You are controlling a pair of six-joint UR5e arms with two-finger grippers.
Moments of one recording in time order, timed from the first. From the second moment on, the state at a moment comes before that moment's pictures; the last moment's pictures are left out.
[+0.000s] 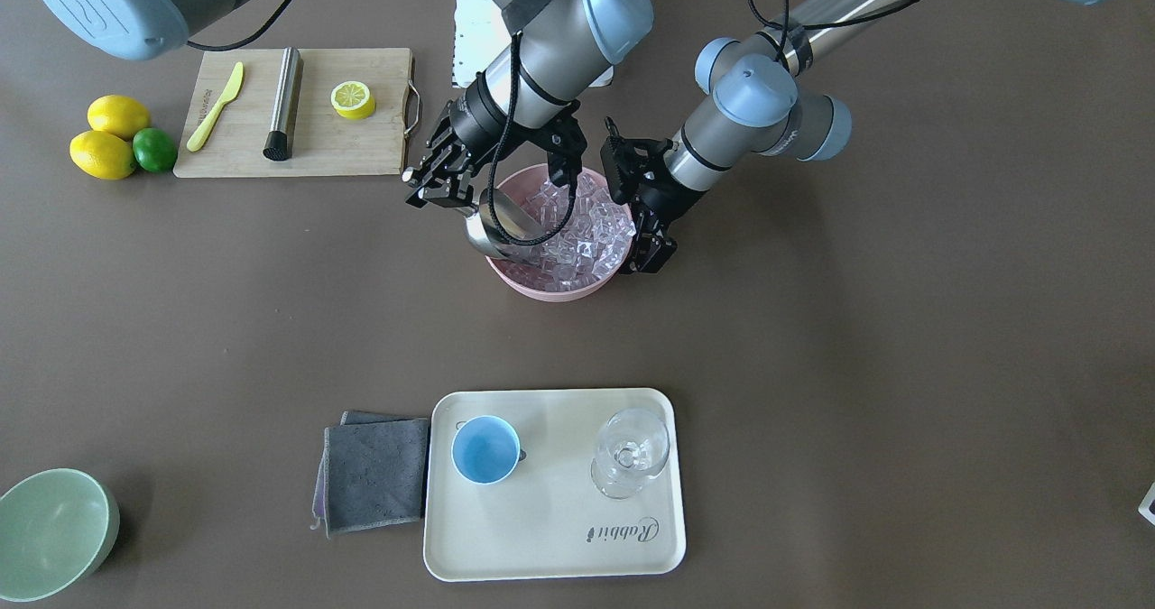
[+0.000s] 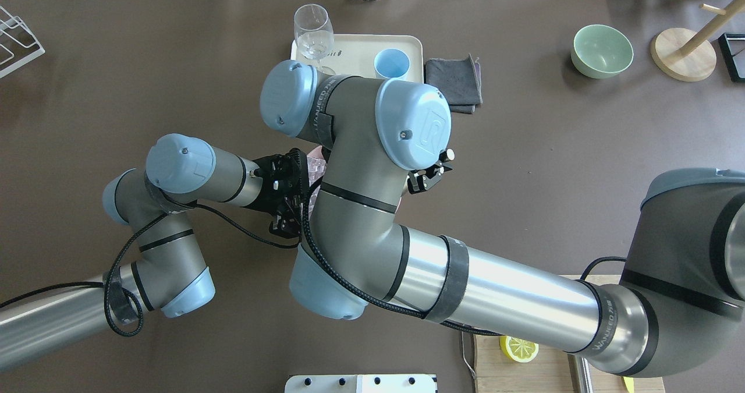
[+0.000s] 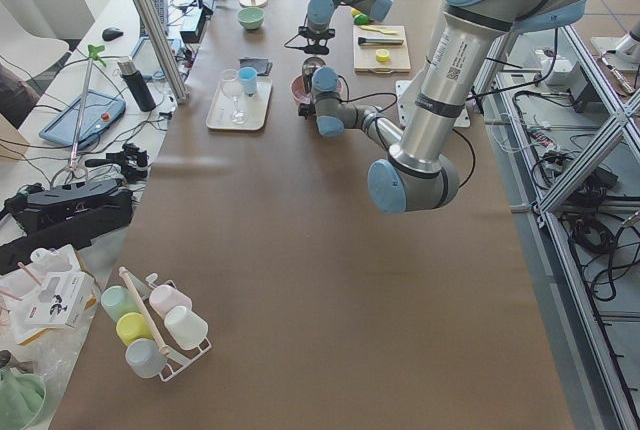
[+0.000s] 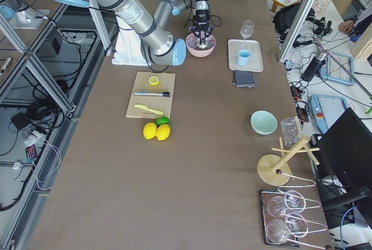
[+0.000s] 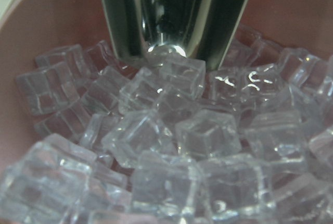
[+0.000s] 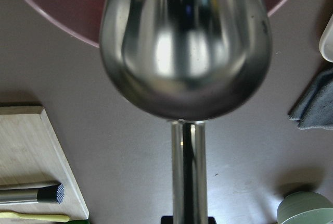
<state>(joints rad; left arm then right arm) -0.53 -2.06 -1.51 -2.36 -1.94 0.10 0.48 -0.50 1.55 -2.51 1.52 -0.45</state>
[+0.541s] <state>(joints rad) -0.53 -2.06 -1.51 -2.36 -1.94 0.10 0.48 -0.61 1.67 -2.42 1.52 -0.44</state>
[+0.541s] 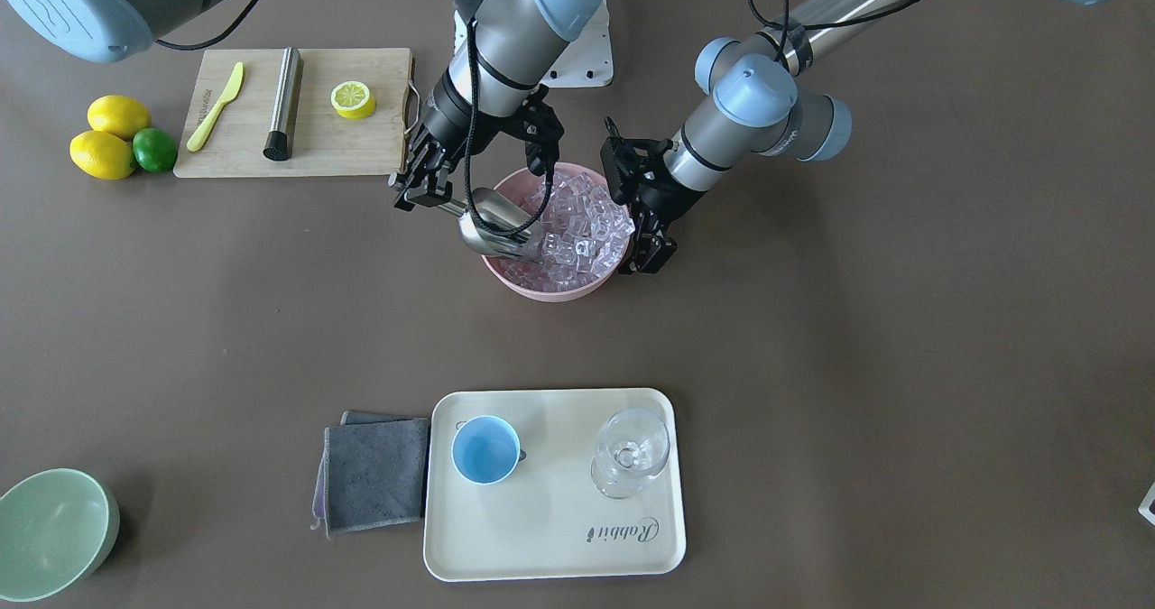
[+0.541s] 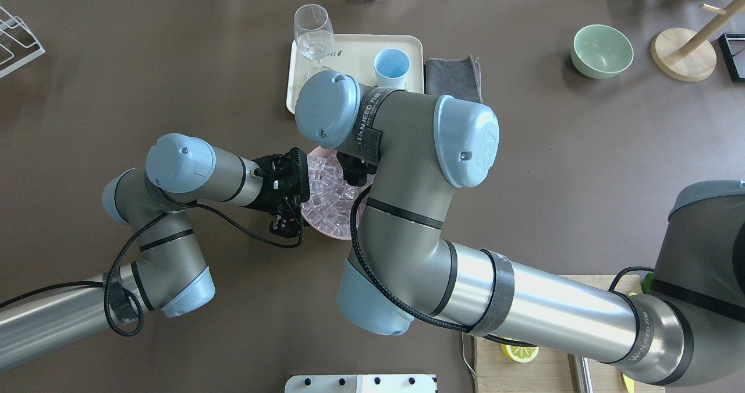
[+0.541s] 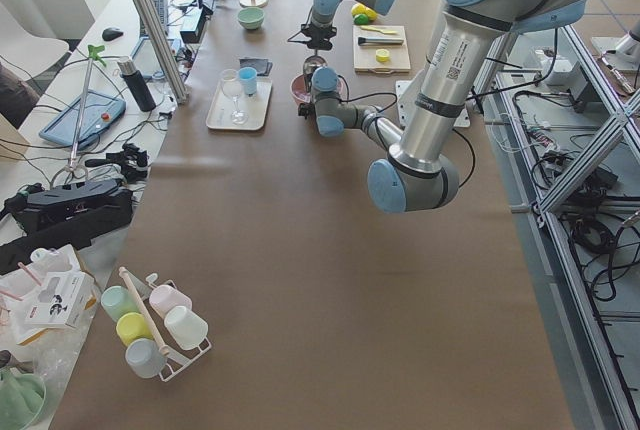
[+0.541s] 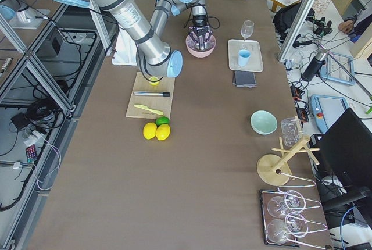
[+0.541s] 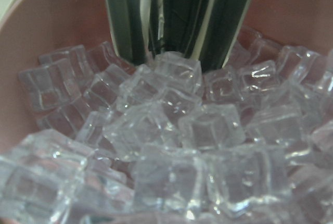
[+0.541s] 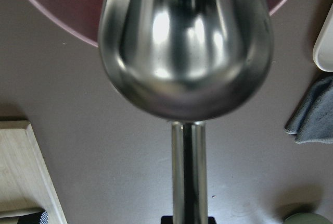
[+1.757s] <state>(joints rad) -0.54 -2.06 -1.51 -2.36 -1.95 0.10 0.49 -0.74 1.76 -2.17 1.56 -0.41</state>
